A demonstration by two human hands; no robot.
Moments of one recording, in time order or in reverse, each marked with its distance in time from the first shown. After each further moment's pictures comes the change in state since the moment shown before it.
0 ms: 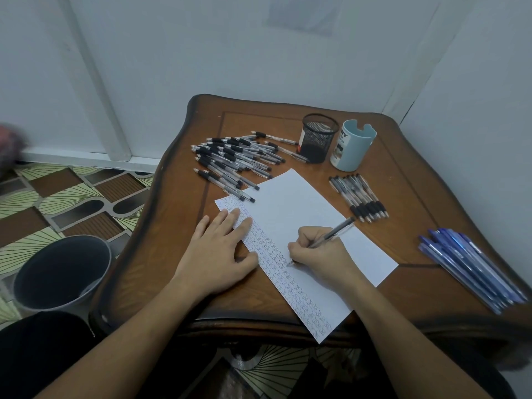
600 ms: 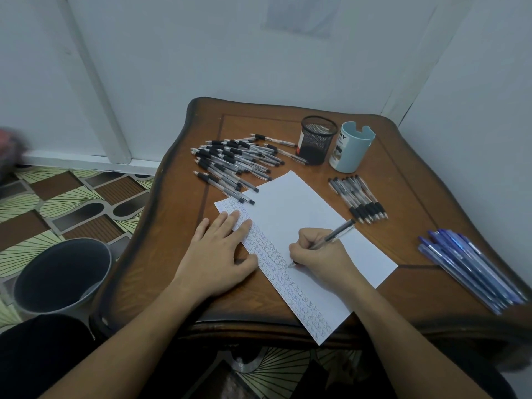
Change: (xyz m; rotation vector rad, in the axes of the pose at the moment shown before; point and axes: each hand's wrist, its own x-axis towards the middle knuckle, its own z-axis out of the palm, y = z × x) left_hand 0.000 0.001 -0.001 -0.003 -0.005 -0.004; right_hand -0.001 0.001 -0.001 -0.025 0.019 -0.009
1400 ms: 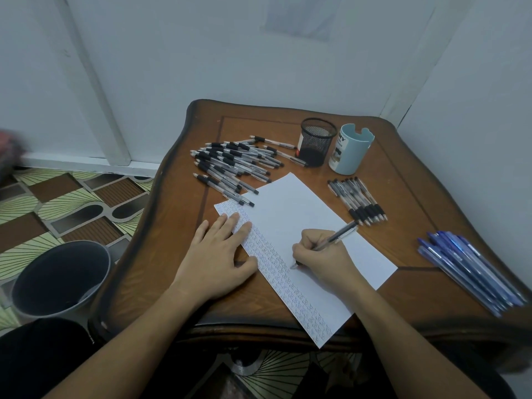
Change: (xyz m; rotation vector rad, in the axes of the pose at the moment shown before) left_hand 0.001 -0.001 0.000 0.007 -0.011 0.003; right_hand -0.001 -0.003 -0.001 -0.005 0.027 0.001
